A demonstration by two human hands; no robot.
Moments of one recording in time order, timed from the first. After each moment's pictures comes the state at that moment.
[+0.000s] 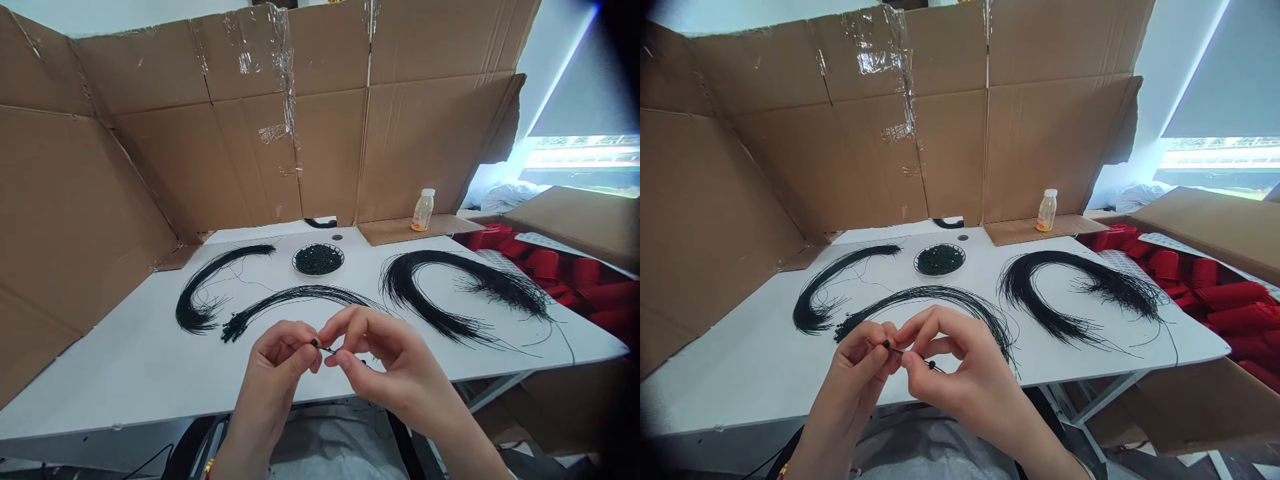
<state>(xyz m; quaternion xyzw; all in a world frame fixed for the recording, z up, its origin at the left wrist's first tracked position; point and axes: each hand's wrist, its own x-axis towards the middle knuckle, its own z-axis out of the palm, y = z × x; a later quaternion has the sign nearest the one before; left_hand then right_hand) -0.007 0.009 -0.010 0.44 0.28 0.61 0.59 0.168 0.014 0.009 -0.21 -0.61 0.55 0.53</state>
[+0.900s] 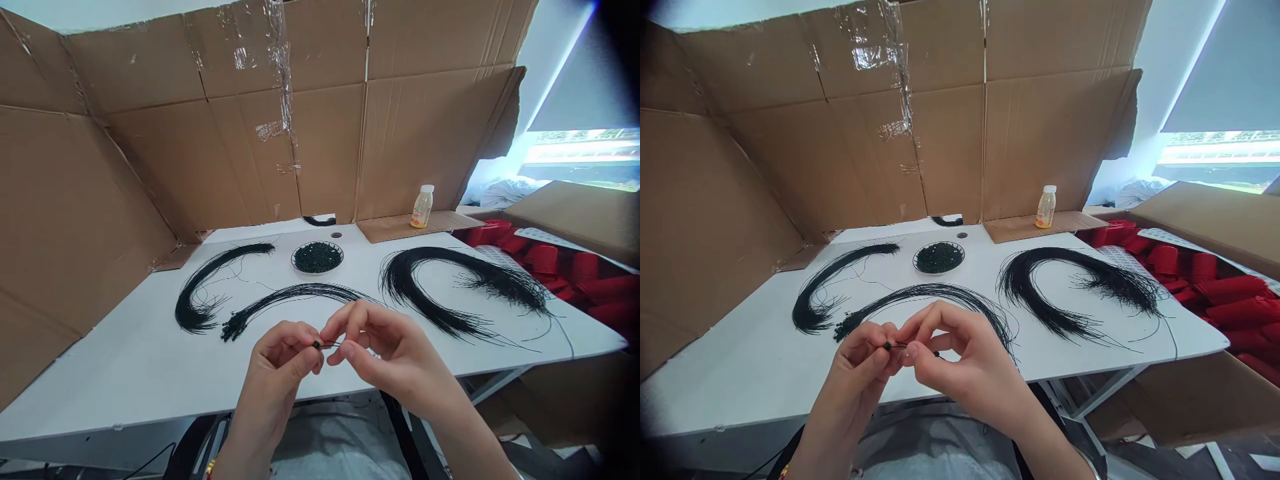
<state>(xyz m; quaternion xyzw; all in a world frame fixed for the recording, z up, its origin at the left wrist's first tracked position) 0.005 0.001 -0.001 0.39 0.32 0.63 0.59 0.172 0.021 0.007 -0.17 -0.57 0.61 0.52</state>
